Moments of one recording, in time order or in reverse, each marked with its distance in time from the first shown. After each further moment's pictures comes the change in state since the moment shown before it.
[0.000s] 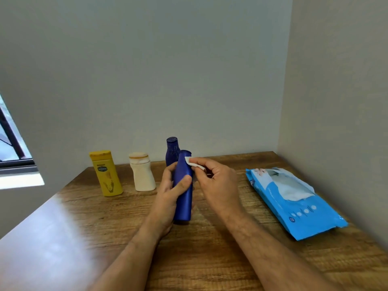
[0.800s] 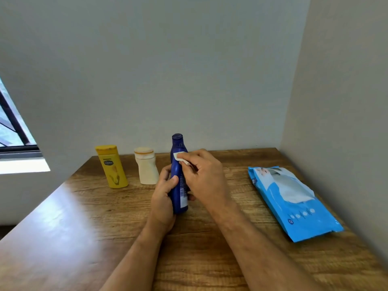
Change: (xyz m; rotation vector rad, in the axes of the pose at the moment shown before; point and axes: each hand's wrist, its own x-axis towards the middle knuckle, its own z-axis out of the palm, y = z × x) left_hand -0.004 0.002 -0.005 -0.206 0.135 0.031; right_hand 0.015 -0.020 0.021 -0.253 -0.121 -0.178
